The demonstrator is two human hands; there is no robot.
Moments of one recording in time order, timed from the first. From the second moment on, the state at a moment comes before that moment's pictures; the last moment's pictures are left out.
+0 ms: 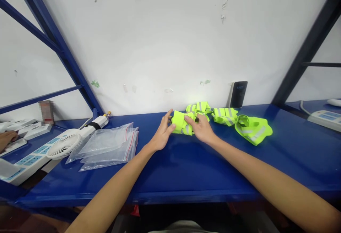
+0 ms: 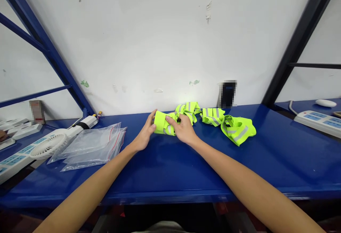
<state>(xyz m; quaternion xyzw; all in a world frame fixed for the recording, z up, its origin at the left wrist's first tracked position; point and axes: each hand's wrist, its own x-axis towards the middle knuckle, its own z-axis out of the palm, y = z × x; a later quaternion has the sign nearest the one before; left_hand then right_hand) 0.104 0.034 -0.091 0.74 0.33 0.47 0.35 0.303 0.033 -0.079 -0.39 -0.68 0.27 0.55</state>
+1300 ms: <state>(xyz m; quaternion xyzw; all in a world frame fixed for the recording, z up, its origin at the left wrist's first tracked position) 0.142 0.033 -0.101 0.56 0.36 0.64 0.38 0.281 0.022 -0.095 -0.43 -0.66 0.34 0.51</state>
